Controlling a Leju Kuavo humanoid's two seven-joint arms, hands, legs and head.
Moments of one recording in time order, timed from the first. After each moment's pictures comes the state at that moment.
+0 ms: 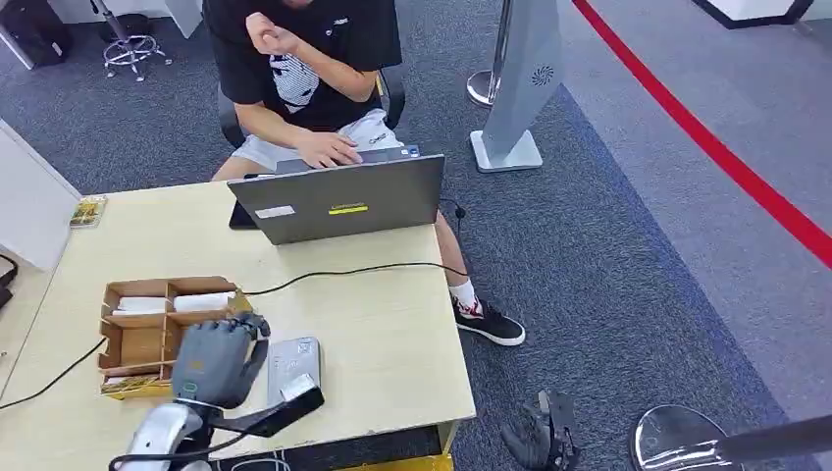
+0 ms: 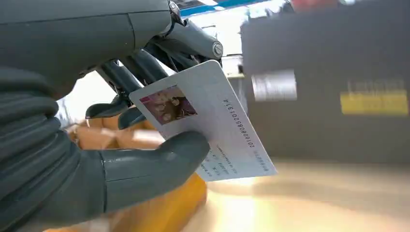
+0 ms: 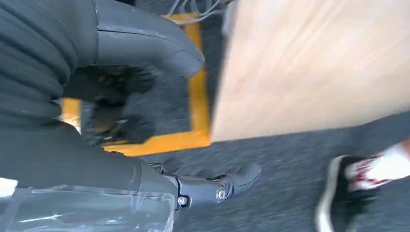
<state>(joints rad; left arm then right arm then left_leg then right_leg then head) 0.01 -0.01 -0.28 -1.74 -1.26 0.05 -0.10 -0.05 0.32 -0.66 -0.70 0.52 0.16 -0.25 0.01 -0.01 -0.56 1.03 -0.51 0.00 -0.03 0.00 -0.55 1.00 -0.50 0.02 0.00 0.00</state>
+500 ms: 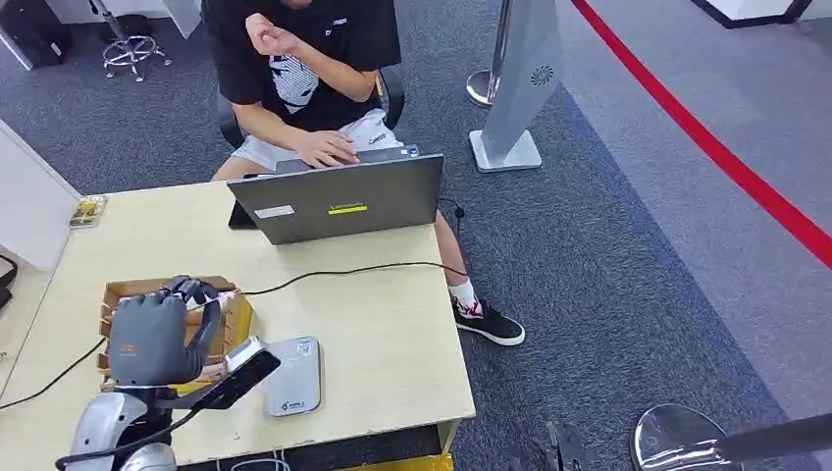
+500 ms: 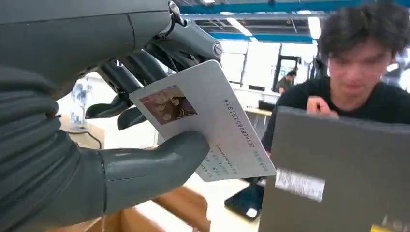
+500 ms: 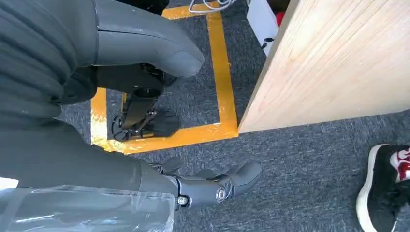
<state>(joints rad) 0.00 -0.07 -0.14 -1.87 -1.19 0.09 -0.16 0.03 0.32 -0.66 -0.74 0.52 0.17 -0.25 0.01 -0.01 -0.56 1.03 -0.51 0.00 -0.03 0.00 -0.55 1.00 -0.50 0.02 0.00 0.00</state>
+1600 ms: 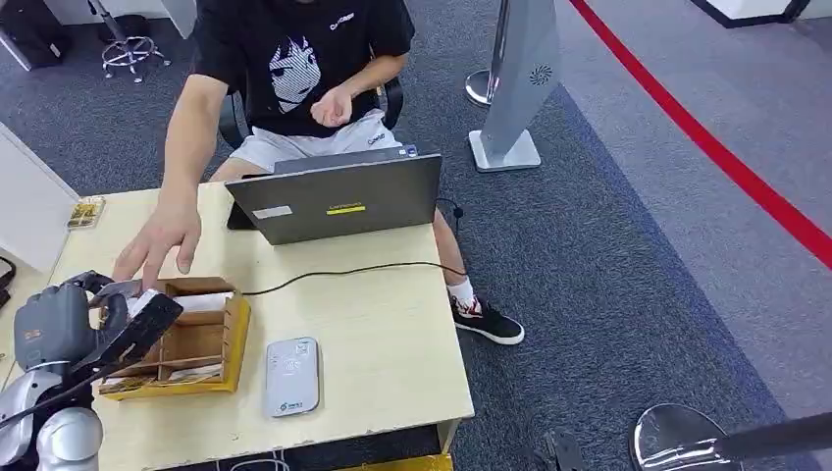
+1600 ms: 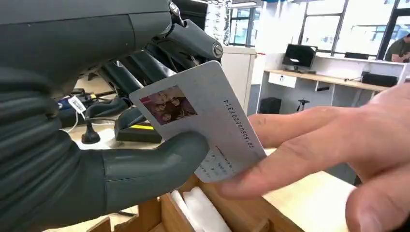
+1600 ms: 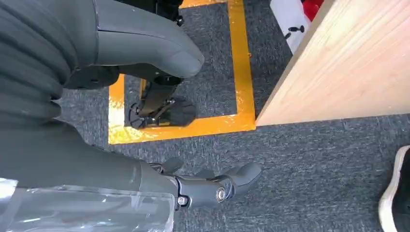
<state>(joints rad) -0.16 -0.02 0.19 -1.65 -1.14 -0.02 -0.10 0.04 0.32 -0.73 -0.73 0.65 0.19 -0.27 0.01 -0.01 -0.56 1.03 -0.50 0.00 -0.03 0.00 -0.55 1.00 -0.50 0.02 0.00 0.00</state>
